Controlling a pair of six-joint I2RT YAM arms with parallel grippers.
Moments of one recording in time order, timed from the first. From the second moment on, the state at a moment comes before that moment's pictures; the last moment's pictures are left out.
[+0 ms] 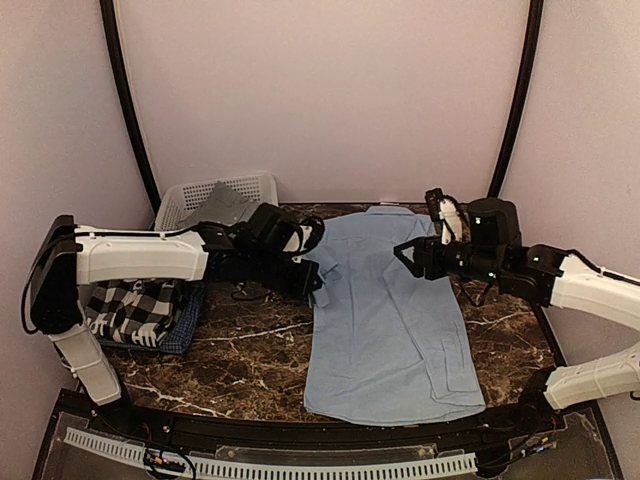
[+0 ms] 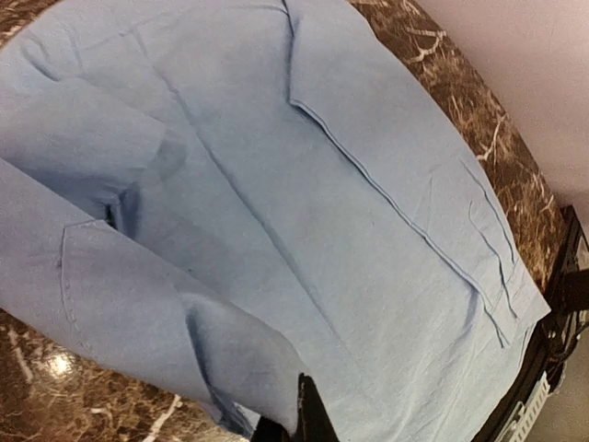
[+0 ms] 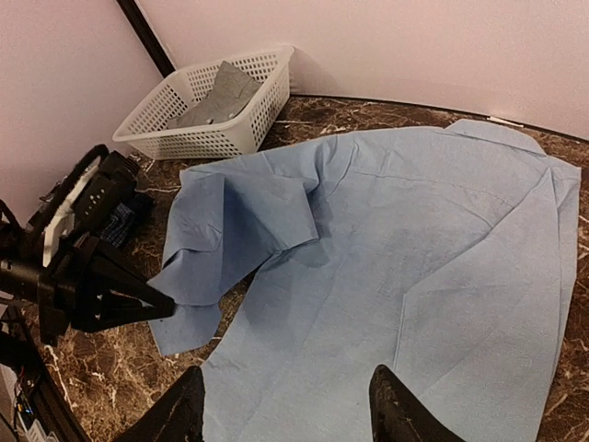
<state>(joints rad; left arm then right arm) -0.89 1.69 1.22 -0.29 0.05 -0.45 0.75 1.08 0.82 -0.16 0.02 0.34</state>
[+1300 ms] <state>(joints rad) -0.71 1.49 0.98 -0.32 0.05 -0.70 0.96 1.60 1.00 -0.10 0.16 0.27</state>
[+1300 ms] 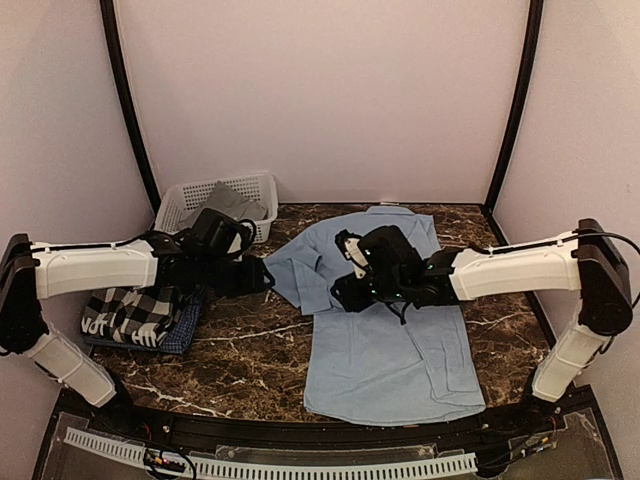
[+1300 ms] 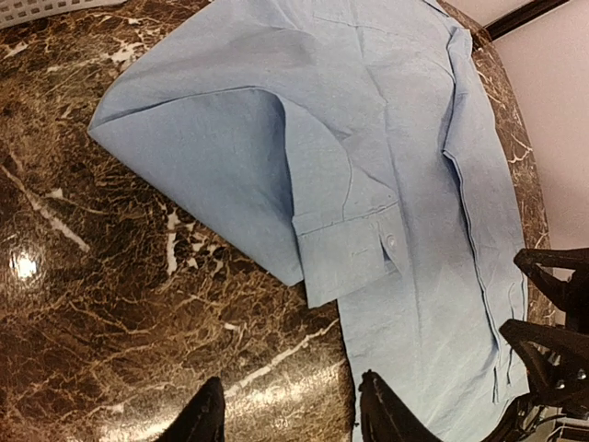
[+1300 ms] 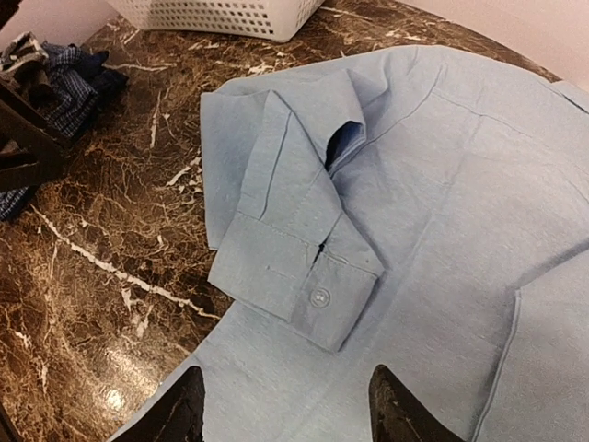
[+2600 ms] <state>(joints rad) -0.70 1.31 0.83 -0.34 0.03 -0.75 1.06 2.29 1.75 -0.56 0.28 0.36</state>
